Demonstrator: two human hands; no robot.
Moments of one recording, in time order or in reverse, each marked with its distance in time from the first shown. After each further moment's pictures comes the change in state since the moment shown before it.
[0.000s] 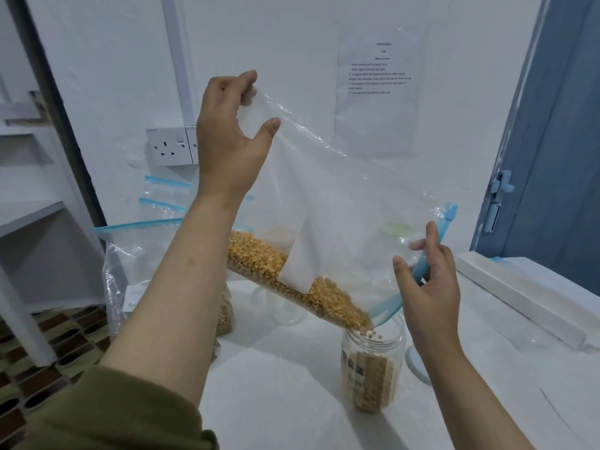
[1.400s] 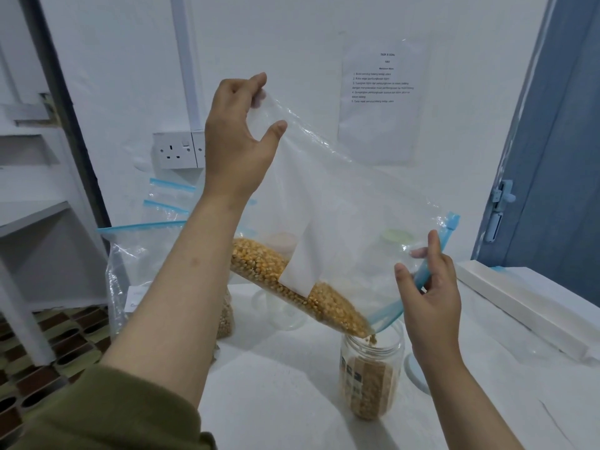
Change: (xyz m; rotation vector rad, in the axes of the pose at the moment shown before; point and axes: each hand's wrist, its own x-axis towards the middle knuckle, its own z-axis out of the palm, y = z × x) left_hand 0.004 0.006 0.000 0.019 -0.014 0.027; right_hand -0.002 0.000 -0.002 0.021 0.005 0.010
